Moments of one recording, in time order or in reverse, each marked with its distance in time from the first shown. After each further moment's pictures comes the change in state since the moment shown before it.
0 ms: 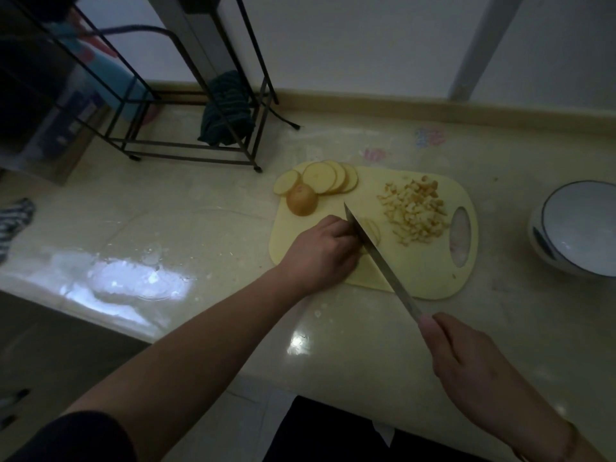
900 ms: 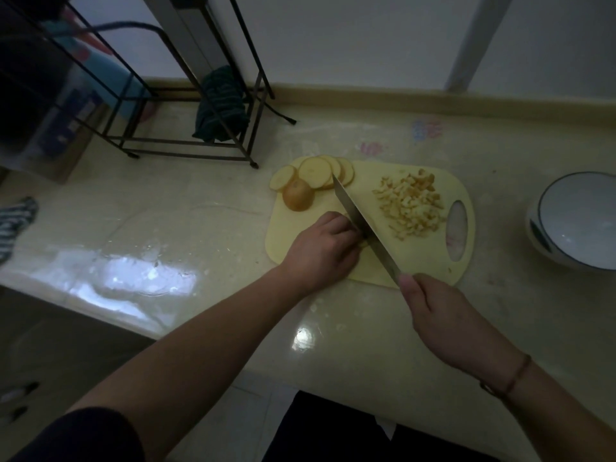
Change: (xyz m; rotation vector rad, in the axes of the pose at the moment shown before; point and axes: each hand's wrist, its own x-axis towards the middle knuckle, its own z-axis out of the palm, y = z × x) left_hand 0.002 0.008 0.009 -0.020 0.060 -0.021; right_hand 0.047 -0.008 -0.001 -0.037 -0.065 -0.003
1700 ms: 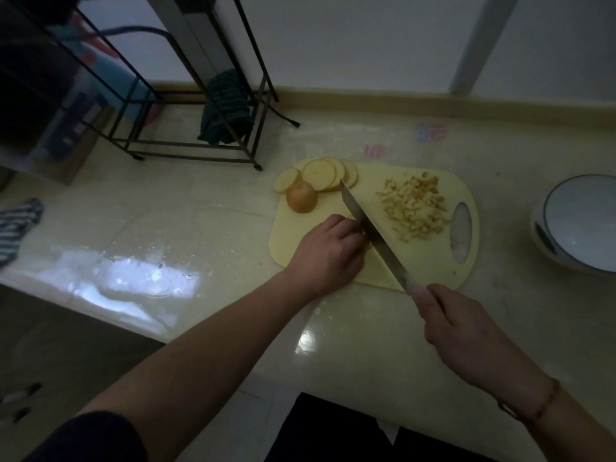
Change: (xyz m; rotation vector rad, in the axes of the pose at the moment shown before) left_hand -0.002 0.004 0.002 0.074 0.002 0.037; right_hand -0.019 -0.001 -0.008 0.101 0.008 0.037
